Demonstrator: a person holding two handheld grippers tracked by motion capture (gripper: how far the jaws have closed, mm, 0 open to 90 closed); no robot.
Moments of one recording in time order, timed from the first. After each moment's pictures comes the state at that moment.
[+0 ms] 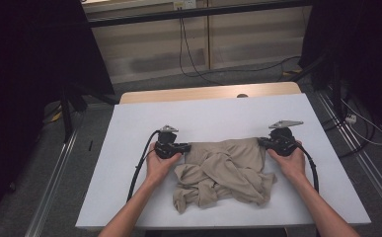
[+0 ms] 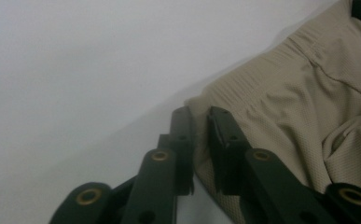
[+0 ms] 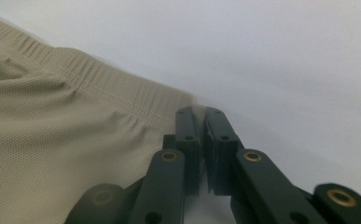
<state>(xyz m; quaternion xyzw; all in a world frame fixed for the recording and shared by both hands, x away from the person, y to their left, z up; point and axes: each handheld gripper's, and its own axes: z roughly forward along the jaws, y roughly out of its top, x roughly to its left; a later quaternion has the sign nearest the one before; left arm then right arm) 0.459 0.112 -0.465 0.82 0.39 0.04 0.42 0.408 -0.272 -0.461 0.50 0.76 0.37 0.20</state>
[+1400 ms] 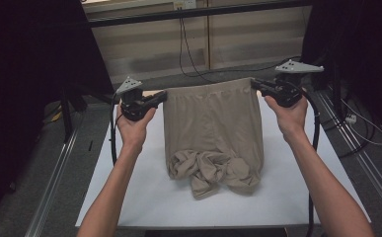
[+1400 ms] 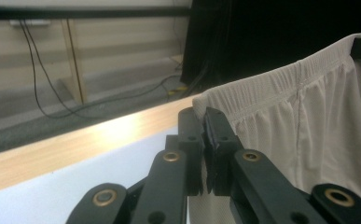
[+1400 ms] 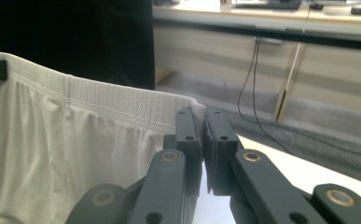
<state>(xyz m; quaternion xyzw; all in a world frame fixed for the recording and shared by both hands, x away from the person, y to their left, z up) 0.475 0.156 -0.309 0.73 0.36 0.19 0.55 0.437 -0.247 -0.292 0.42 0.69 0.52 0.29</state>
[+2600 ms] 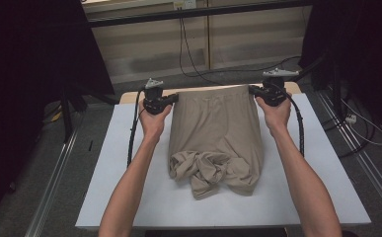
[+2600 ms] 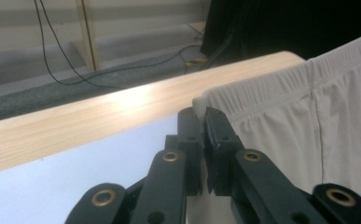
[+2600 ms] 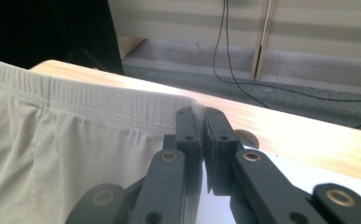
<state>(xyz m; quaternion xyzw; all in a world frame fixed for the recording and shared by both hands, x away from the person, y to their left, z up) 0.550 0.119 -0.376 0.75 0.40 0.19 0.49 0.511 -0.255 -0.365 0.50 0.68 0.46 0.28</state>
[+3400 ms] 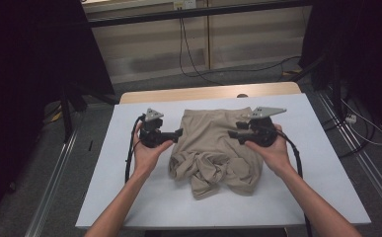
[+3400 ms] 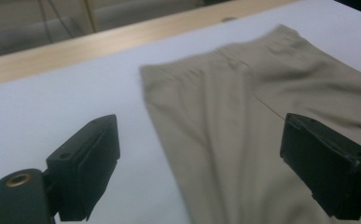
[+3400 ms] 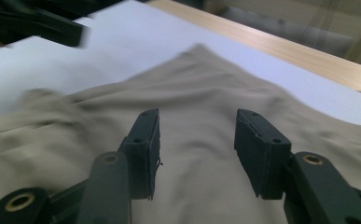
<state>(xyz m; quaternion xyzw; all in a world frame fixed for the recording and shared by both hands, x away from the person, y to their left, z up) 0.445 0.133 -0.403 0.79 0.38 0.18 0.45 0.399 -0.198 -0.390 0.36 0.78 0.47 0.19</state>
